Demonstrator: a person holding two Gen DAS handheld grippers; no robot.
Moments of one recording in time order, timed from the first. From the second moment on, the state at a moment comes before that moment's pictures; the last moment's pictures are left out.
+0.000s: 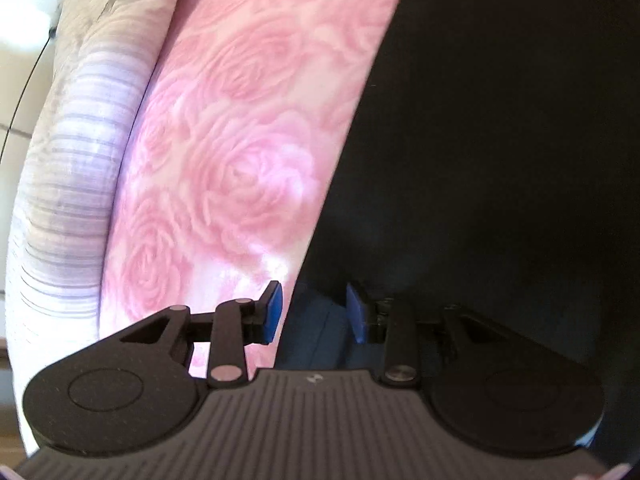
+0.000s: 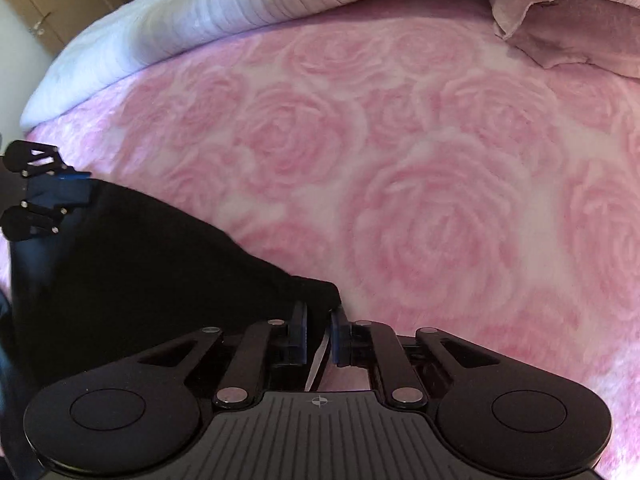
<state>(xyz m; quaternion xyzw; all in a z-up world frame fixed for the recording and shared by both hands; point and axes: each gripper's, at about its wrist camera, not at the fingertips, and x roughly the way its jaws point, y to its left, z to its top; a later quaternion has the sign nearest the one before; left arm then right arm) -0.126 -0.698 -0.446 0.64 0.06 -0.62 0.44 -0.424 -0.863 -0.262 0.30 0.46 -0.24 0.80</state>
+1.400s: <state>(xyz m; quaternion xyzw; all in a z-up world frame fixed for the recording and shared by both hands) -0.252 -0.573 -0.395 0.55 0.17 -0.68 0.45 -0.473 -0.708 -0.232 0.34 0.46 -0.25 0.78</state>
